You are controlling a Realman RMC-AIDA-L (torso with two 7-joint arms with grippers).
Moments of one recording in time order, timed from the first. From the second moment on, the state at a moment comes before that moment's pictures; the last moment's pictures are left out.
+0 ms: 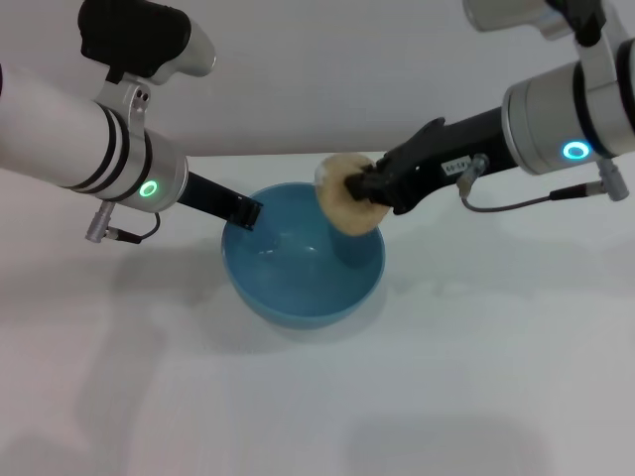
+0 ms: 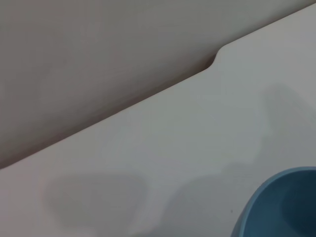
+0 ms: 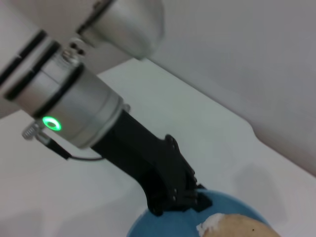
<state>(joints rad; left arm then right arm) -0.67 -2.06 1.49 1.16 -0.62 -1.11 0.37 0.61 2.07 -1.41 -1.46 0.91 1.37 -0.64</state>
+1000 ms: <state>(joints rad) -0.60 -2.06 1.73 1.27 -0.62 -0.80 0.39 0.53 2.07 -0.95 -1.34 0.92 1.16 -0.68</state>
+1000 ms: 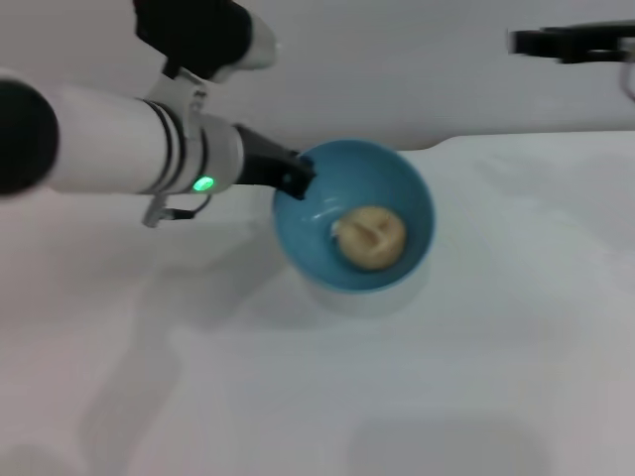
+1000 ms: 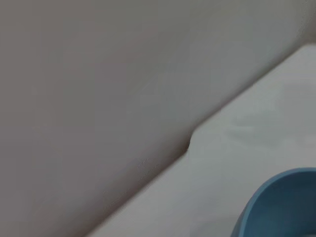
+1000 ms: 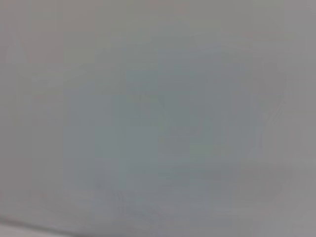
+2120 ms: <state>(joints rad) -0.46 -2.08 2.52 0.90 -0.67 0.94 0.85 0.31 2.07 -0.73 -1.09 0.99 1.09 -0.67</state>
